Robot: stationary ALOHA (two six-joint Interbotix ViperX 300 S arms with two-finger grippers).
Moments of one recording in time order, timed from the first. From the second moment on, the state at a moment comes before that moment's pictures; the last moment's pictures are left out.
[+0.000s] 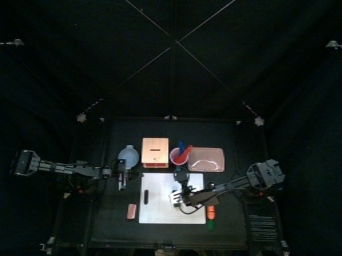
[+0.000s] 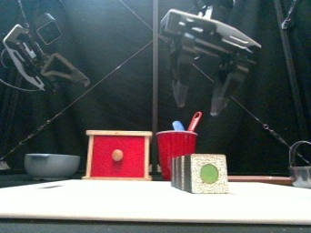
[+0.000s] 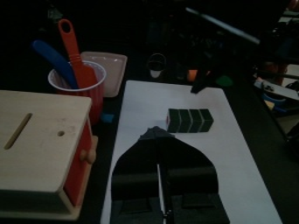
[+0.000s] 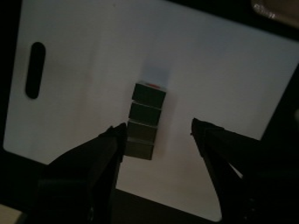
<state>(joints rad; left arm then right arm) 0.00 -0.62 1.24 -0.10 -0.41 0.00 0.25 0.10 0.20 -0.41 1.10 1.64</state>
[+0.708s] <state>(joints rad) 0.09 -0.62 1.25 -0.15 -0.41 0.00 -0.44 -0.22 0.31 -0.03 1.11 0.44</state>
